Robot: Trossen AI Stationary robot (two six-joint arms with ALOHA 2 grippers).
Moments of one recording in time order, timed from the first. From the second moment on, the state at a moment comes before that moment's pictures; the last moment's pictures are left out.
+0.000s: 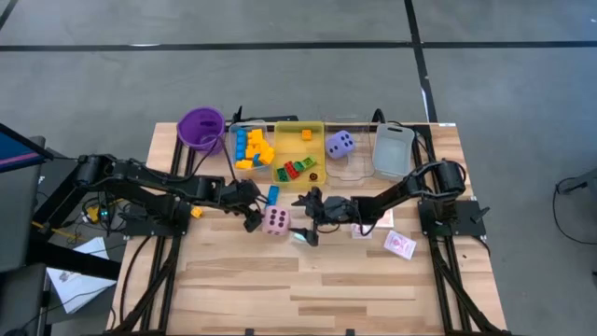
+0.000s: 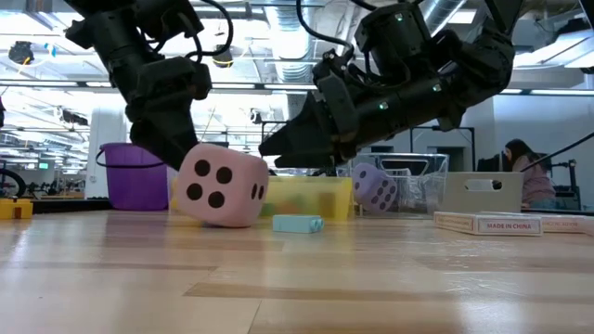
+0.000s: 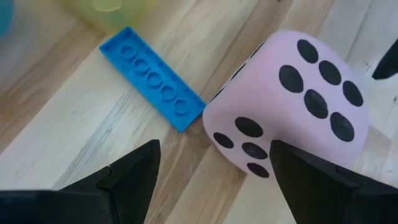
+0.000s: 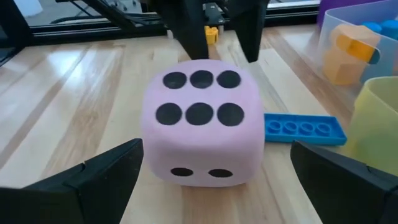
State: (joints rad) left arm -0.02 1.27 0.65 -0.35 -0.15 -0.58; right arm 0.10 1.94 0.81 0.78 0.16 0.12
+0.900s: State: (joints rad) left arm -0.03 1.27 0.65 -0.32 -0.31 -0.48; right arm 0.20 2.01 1.09 0.43 0.30 0.34
